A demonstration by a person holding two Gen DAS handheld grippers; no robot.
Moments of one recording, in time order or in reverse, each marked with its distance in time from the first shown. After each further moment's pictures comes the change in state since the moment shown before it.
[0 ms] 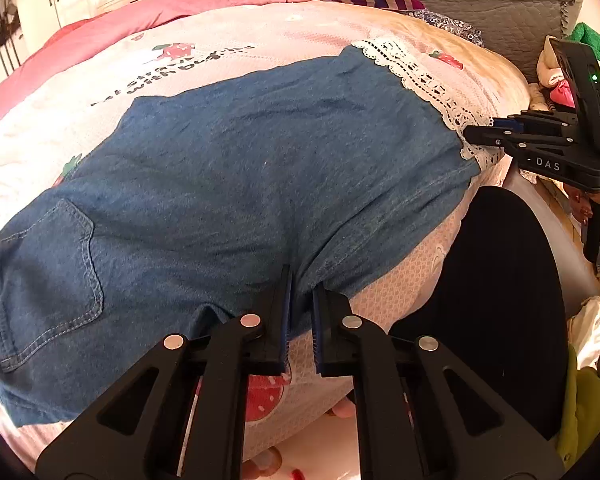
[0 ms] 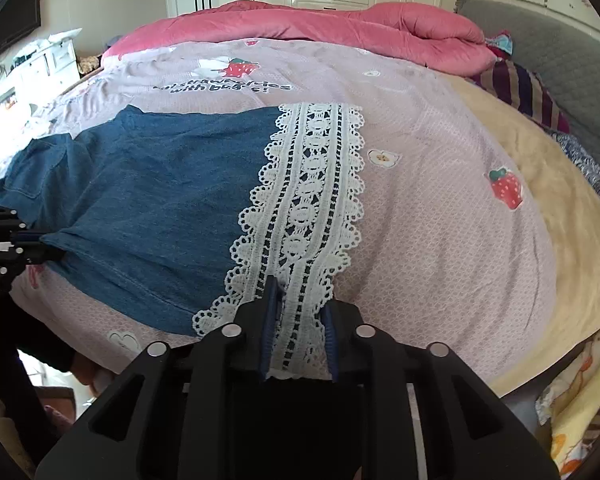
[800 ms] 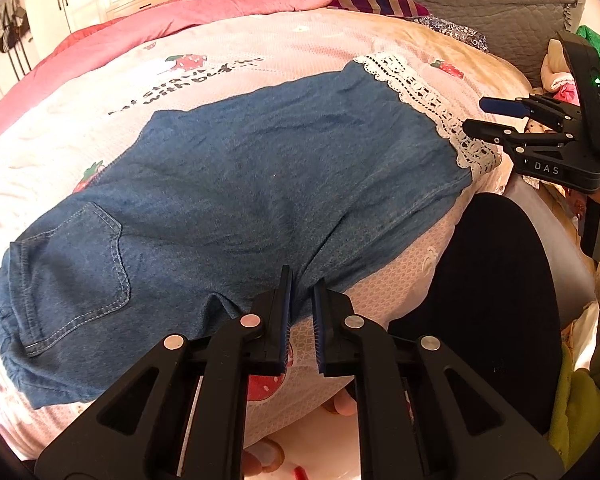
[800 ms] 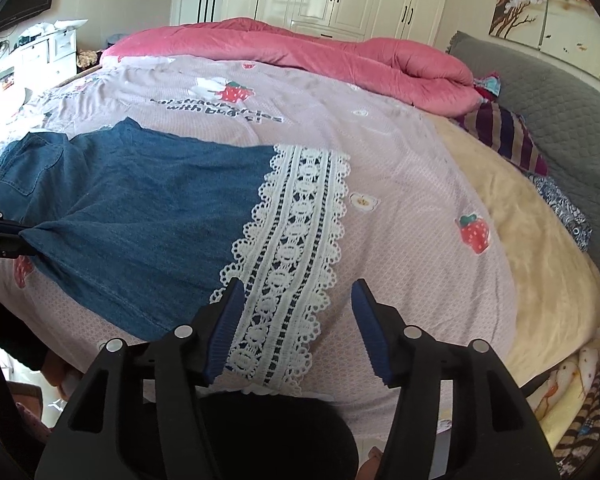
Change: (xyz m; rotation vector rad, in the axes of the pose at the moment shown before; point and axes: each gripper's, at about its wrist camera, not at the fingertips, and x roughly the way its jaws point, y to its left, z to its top) left arm -0.025 -0.006 0.000 -0.004 -0.020 0.042; right arm -0.023 0.008 0.008 -0.073 -0.101 -0.095
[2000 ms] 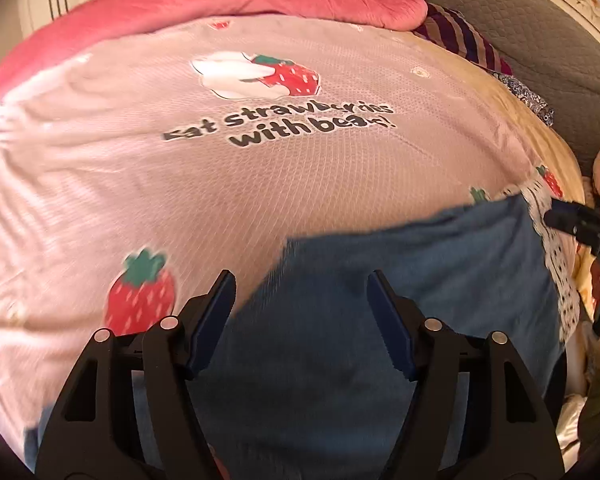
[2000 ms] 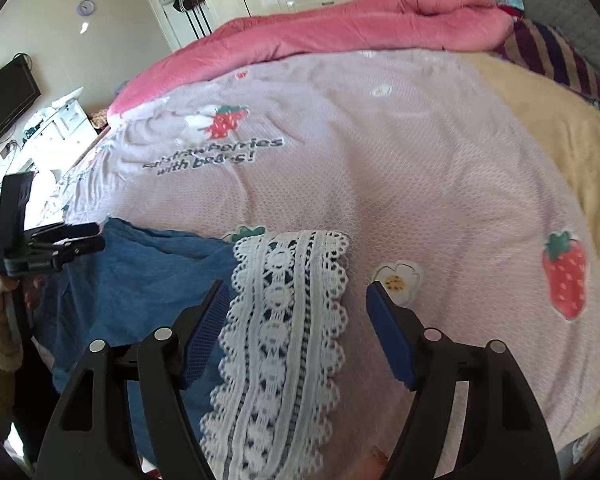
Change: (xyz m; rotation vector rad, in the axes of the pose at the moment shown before) left arm 0.076 0.151 0.114 -0.229 0.031 -0.013; right arm 0.102 -0.065 0.083 0.282 0.124 0.334
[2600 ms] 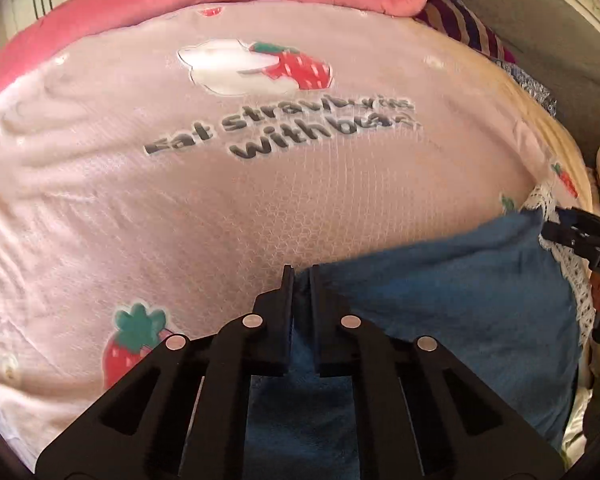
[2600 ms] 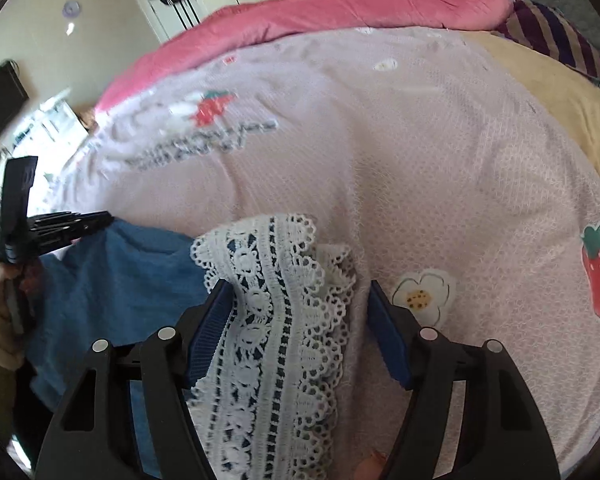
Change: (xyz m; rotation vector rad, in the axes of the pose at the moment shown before) left arm 0.033 0.014 0.018 0.044 0.022 0.001; right arm 0.034 0.003 0.001 0.021 0.026 -0.018
